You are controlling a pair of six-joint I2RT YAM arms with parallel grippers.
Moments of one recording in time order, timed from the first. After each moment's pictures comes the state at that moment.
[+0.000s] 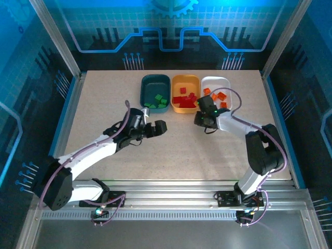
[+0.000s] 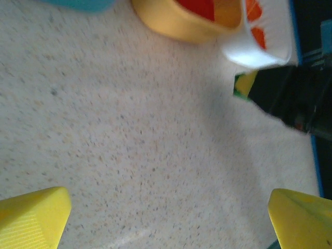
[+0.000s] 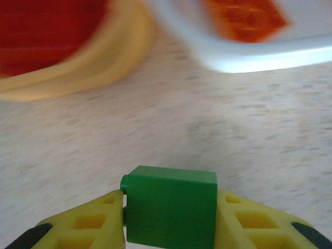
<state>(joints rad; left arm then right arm) -0.51 1.25 0.77 -0.19 0.19 -0.78 0.46 1.66 1.07 -0.43 0.16 0.61</state>
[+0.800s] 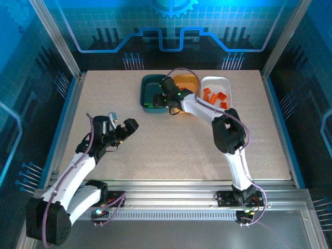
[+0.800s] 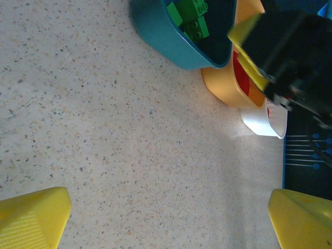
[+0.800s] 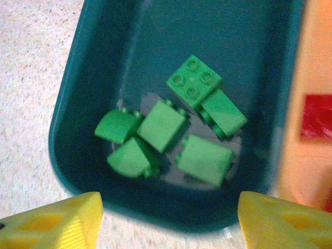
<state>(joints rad) -0.16 0.91 0.56 -0.30 0.33 -0.87 0.63 2.13 1.77 -0.49 0.06 0.51</state>
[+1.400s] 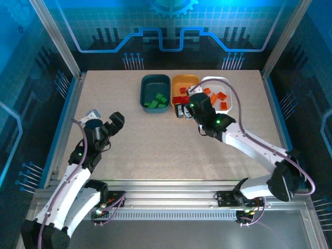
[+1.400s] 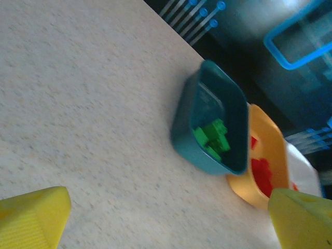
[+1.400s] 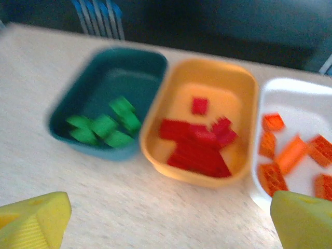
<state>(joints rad) -0.17 0.73 0.55 -0.27 -0.17 -0.81 0.68 1.37 1.09 -0.30 0.41 0.22</state>
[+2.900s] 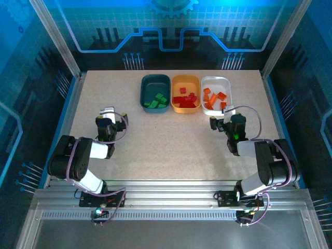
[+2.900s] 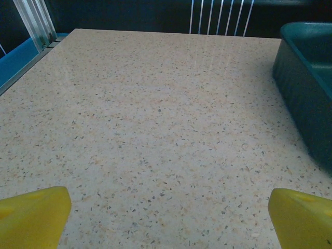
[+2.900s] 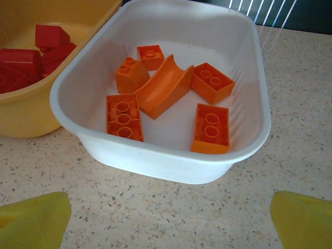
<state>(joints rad) -0.05 1.57 0.36 0.89 -0.21 -0.09 0.08 1.50 0.42 0.67 0.03 -0.08</state>
